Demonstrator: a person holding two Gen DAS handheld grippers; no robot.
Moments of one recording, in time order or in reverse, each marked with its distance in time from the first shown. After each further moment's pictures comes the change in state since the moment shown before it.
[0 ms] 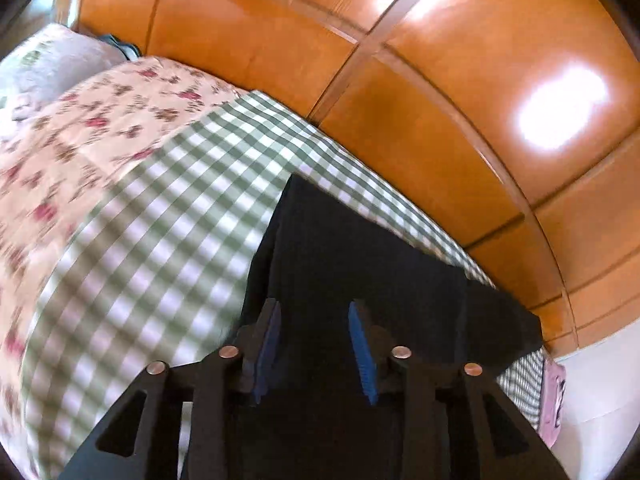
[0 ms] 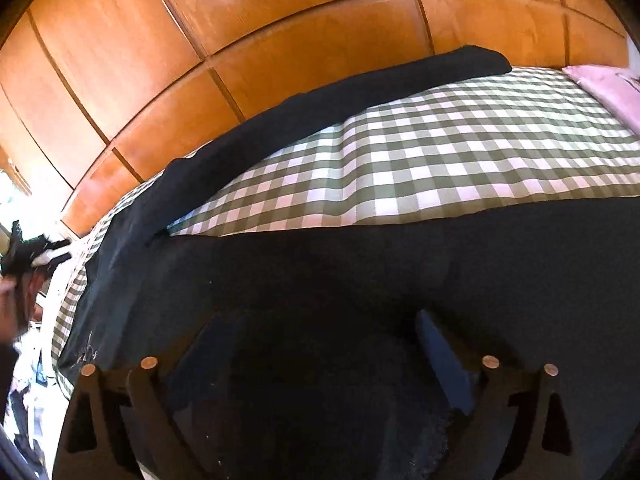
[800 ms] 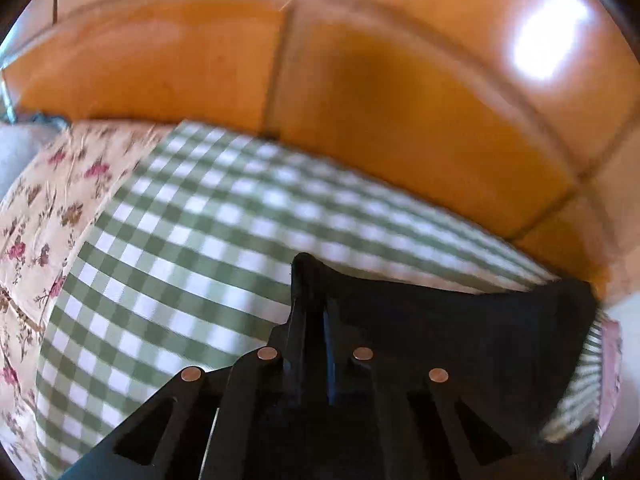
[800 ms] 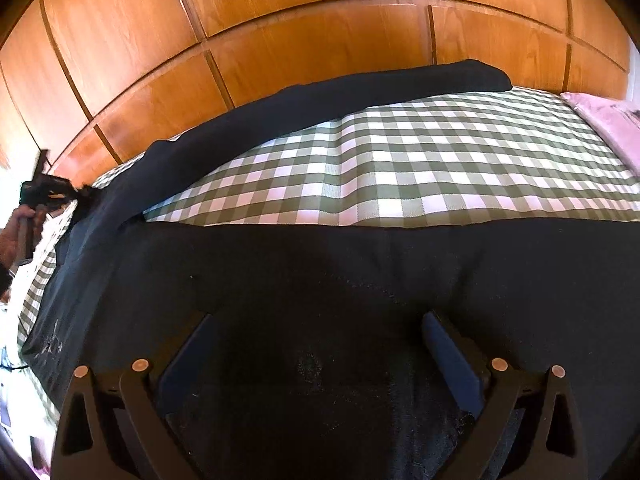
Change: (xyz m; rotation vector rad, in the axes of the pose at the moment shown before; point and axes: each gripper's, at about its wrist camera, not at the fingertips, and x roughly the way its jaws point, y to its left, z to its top) left arm 0.077 -0.053 0.054 0.271 0.007 0.093; right arm 0.012 0.013 -0.001 -0.074 0.013 -0.114
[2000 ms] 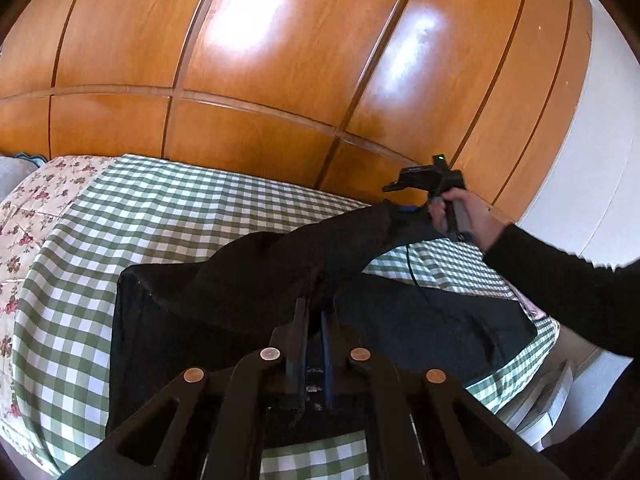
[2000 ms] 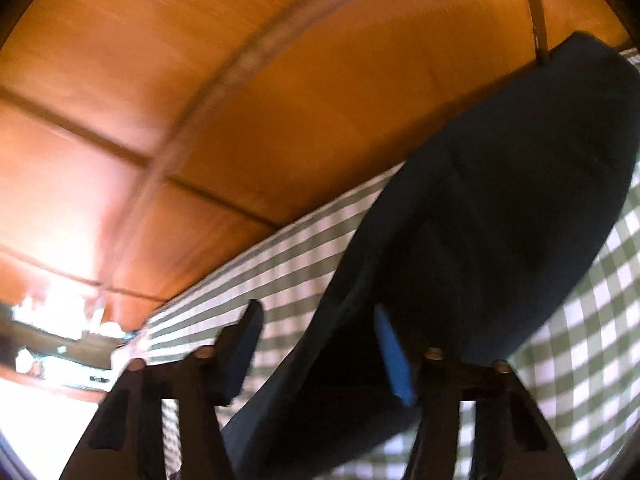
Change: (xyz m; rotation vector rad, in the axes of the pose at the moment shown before) left arm -0.208 -0.060 -0.248 0.232 -0.236 -0.310; right arm 0.152 0.044 0.255 0.413 0.193 0.212
